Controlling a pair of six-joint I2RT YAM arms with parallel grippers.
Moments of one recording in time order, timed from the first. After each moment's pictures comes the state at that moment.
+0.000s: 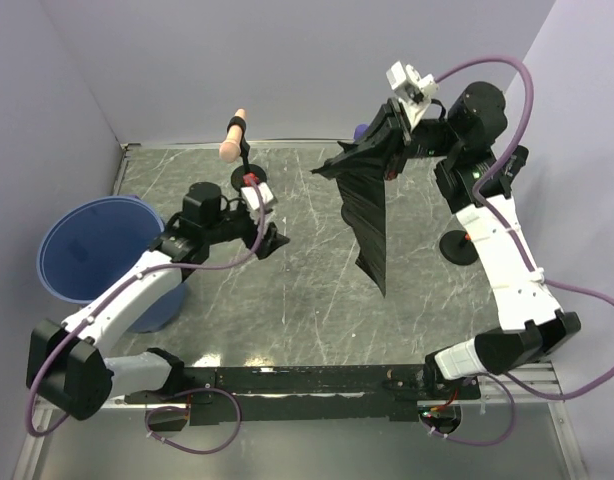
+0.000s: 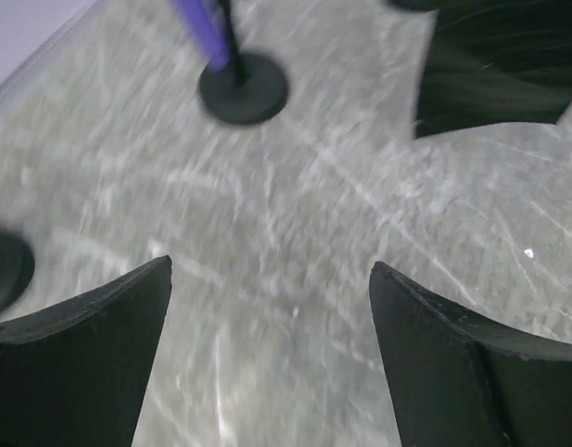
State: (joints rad) left arm -0.47 1.19 0.94 -0.10 0.53 0.25; right arm 0.32 1.40 1.74 -0.06 -1.37 0.25
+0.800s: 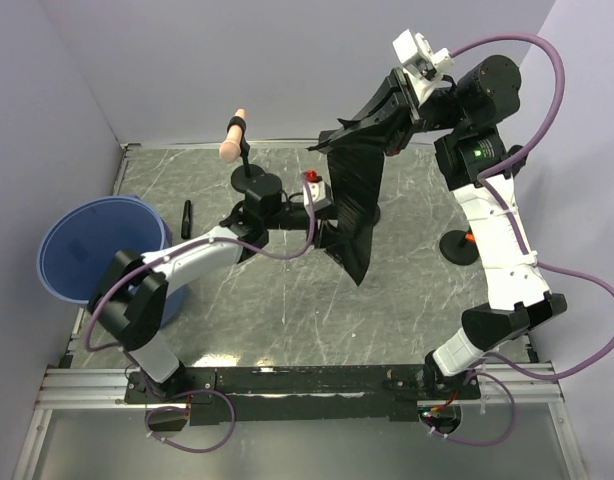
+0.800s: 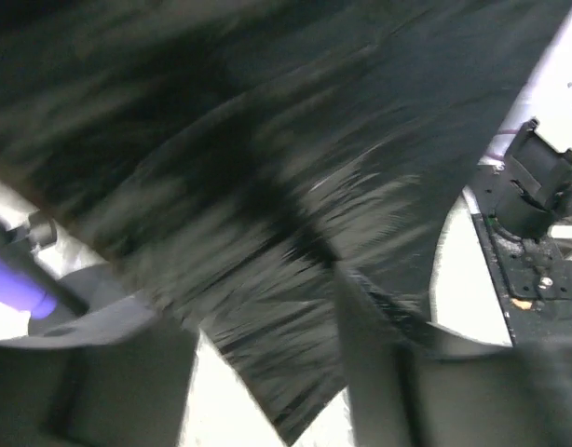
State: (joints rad) left arm -0.70 1.63 1.12 0.46 0.83 0.07; right arm 0.33 1.56 2.06 0.06 -1.46 0.34
